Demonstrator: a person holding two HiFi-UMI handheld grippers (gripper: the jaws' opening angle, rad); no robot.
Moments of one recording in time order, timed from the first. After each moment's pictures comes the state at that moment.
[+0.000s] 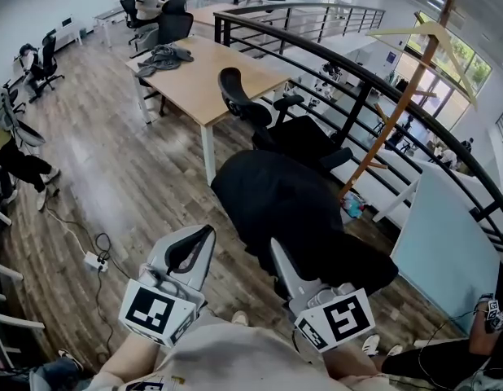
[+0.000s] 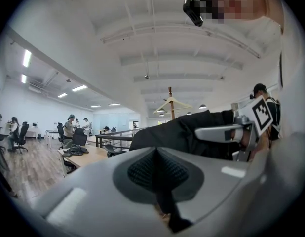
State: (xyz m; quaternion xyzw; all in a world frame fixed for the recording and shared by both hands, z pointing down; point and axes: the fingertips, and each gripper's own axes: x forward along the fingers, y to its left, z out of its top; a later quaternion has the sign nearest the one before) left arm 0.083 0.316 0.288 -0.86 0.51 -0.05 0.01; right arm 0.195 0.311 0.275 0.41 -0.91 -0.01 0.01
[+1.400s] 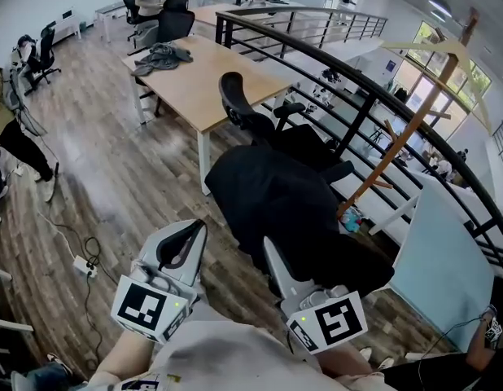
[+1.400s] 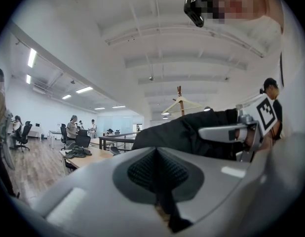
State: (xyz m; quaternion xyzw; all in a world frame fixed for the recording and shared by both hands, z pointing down) left arm 0.040 0.231 0.306 -0.85 0.53 -0.03 0.01; right arm 0.153 0.229 0.289 0.40 -0.92 -0.04 0.01
